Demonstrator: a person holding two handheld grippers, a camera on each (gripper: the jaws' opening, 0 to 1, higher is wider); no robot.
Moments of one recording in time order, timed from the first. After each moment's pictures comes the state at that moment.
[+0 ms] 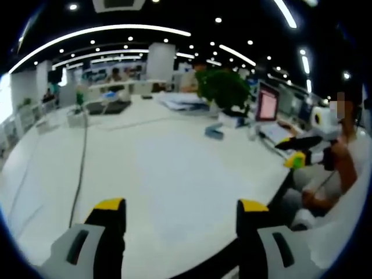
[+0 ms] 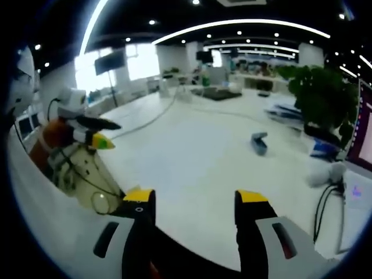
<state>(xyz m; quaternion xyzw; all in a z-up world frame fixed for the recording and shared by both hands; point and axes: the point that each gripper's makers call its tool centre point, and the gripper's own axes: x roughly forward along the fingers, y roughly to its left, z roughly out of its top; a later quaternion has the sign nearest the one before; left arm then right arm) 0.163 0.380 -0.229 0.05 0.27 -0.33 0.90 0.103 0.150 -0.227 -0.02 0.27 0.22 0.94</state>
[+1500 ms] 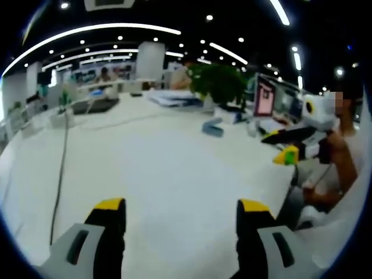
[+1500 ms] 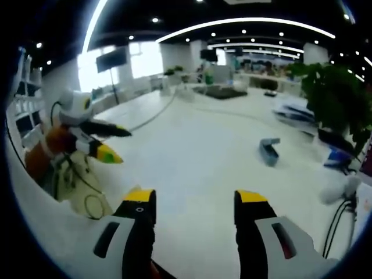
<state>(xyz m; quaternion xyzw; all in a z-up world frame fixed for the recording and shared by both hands) 0.197 0.348 -0.261 0.05 0.27 -0.37 0.89 0.151 0.165 -0.245 -0.02 0.27 0.24 0.93</state>
